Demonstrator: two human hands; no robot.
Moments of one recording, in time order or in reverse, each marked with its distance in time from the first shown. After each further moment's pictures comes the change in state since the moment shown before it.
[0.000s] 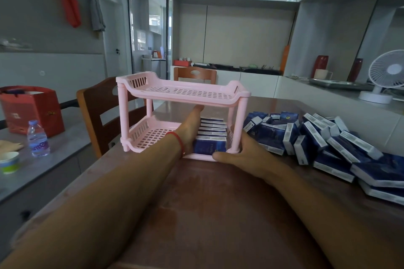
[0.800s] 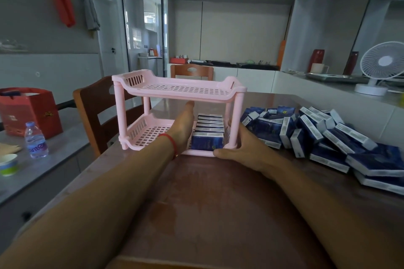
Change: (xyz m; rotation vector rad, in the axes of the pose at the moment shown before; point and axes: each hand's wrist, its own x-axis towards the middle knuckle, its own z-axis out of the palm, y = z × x) left_hand -0.016 -0.002 0.003 0.023 0.171 0.180; right_hand 0.000 0.004 -0.003 -0.030 0.042 0.047
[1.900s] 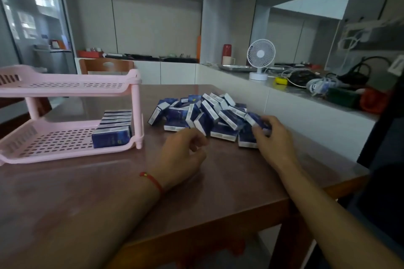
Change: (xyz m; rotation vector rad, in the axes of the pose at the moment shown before) left_hand -0.096 -0.052 0.134 0.806 -0.353 0.746; right_hand -0.178 0.053 -0.156 -0.526 0.935 0.300
